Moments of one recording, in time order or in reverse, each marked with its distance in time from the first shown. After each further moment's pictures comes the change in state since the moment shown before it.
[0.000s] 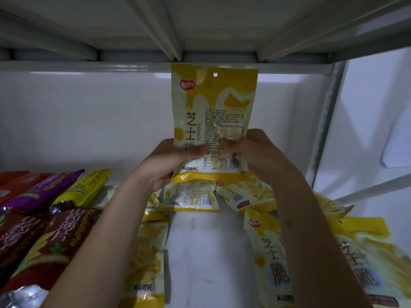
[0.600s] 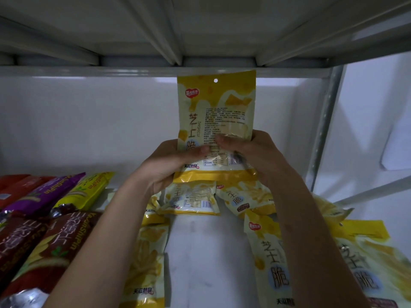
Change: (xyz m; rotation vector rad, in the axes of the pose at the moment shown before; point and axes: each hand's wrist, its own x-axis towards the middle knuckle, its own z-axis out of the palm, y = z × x) left_hand -0.003 0.005 0.001 0.004 -0.047 0.030; right_hand -0.013 -0.011 -0.001 0.125 -0.024 -0.093
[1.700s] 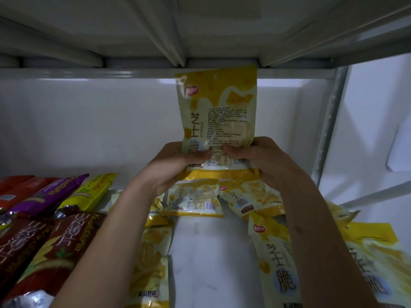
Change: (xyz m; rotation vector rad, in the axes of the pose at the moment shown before) left_hand 0.003 -0.003 -0.007 0.099 0.029 -0.030; right_hand 0.001 0.003 -0.006 -0.039 -0.027 0.179
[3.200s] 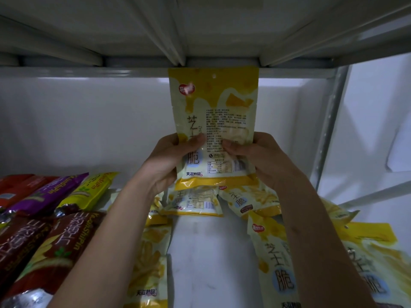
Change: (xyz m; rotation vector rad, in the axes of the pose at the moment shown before) left_hand -0.001 0.009 0.011 -0.321 0.078 0.085; right_hand 0.003 0.004 0.000 0.076 -0.063 -0.142
